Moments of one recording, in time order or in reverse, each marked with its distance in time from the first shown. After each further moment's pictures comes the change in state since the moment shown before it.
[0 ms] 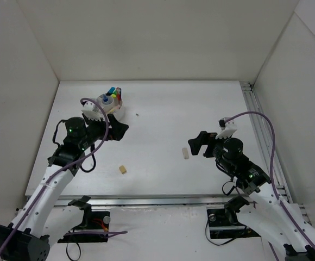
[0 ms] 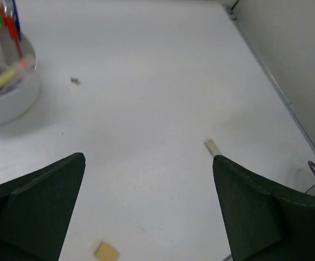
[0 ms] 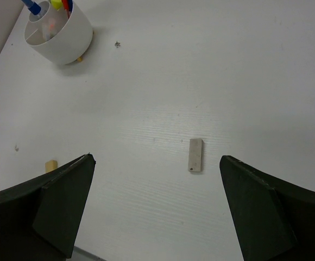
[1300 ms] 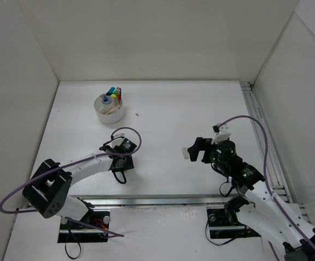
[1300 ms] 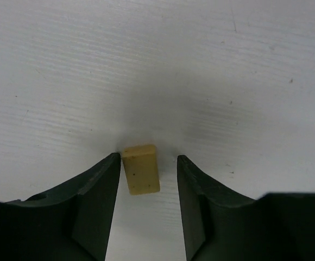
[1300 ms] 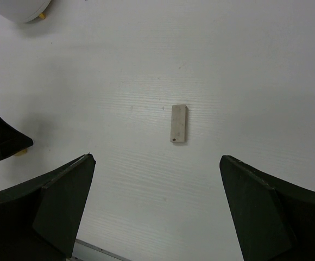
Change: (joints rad) left arm -0.407 0.535 -0.083 -0.389 -0.652 -0.496; right arm -0.006 0.031 -0.089 -0.031 -0.015 0.000
